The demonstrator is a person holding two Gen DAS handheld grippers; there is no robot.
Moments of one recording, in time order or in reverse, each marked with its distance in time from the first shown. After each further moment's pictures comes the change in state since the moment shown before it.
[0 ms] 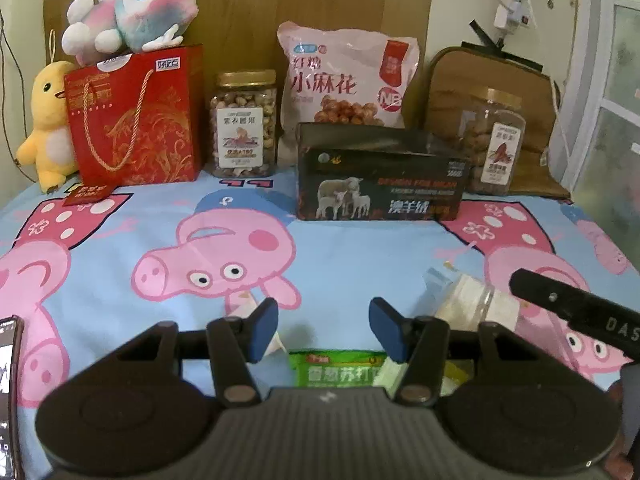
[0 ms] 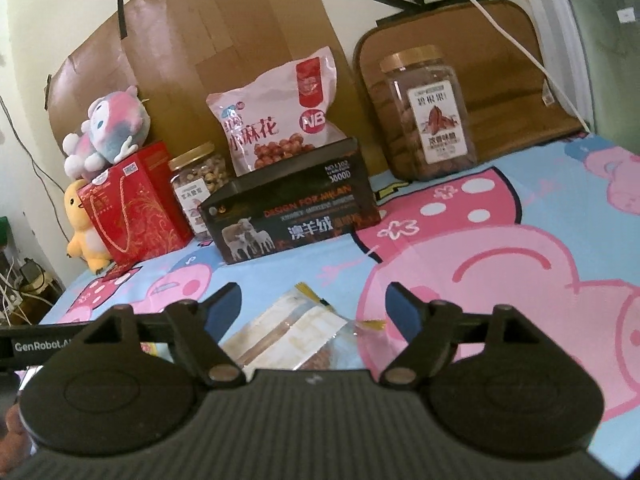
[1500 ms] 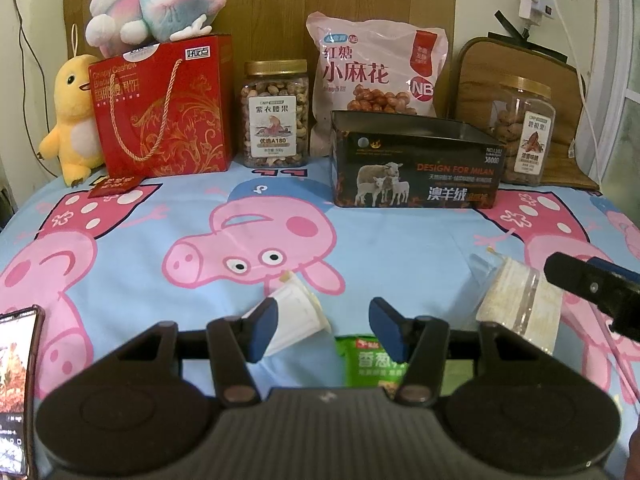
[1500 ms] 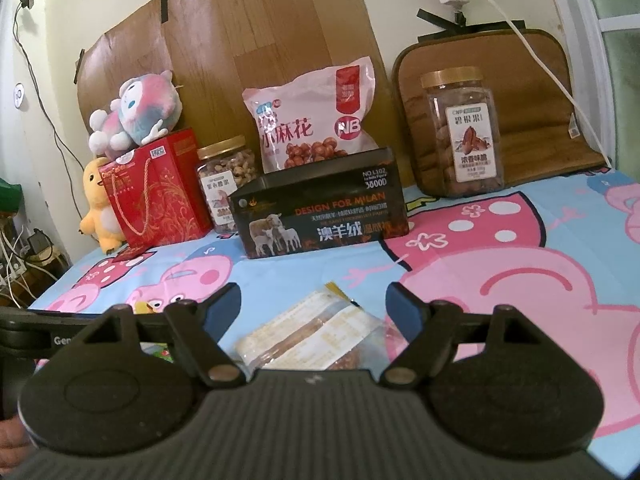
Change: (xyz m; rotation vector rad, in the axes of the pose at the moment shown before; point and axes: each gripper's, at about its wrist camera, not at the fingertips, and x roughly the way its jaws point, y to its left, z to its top) left arm 0.008 0.018 -0.011 0.007 0.002 0.067; right arm -0.003 0.025 -0.009 -0.114 -0.038 0.025
